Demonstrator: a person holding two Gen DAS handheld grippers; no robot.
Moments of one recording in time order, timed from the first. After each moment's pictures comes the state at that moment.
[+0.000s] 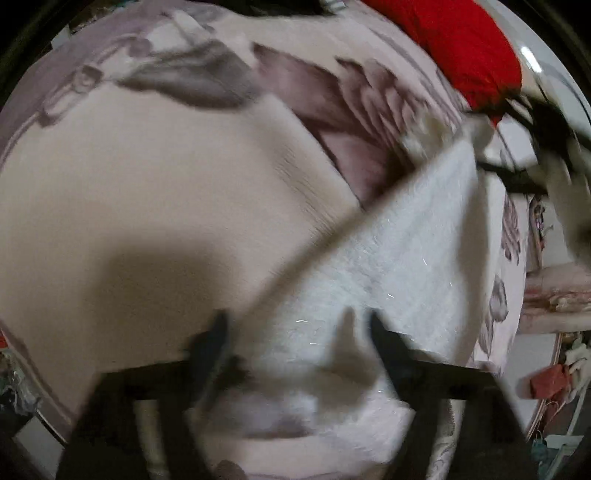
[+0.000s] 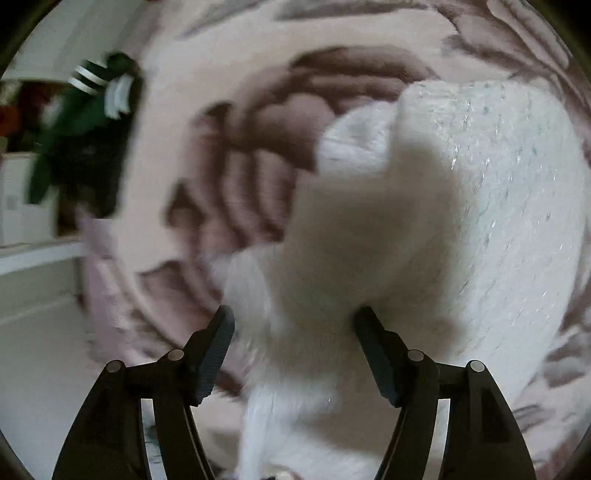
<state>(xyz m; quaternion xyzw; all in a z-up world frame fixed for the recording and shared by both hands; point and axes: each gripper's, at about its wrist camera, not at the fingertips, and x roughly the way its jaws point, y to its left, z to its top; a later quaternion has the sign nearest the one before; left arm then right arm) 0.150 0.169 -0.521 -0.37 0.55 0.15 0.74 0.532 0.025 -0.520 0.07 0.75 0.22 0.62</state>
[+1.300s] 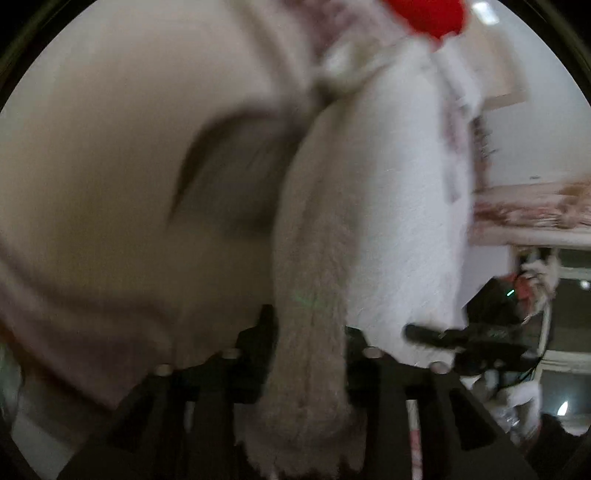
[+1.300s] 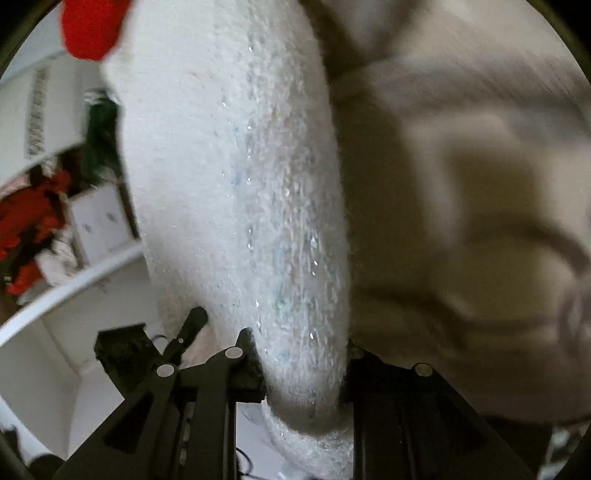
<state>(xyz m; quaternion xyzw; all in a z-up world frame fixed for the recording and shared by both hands) 0.052 0.092 -0.556 -0.40 0.63 -0.01 0.67 0.128 -0.272 -0.558 0.31 0.79 0.20 0.50</state>
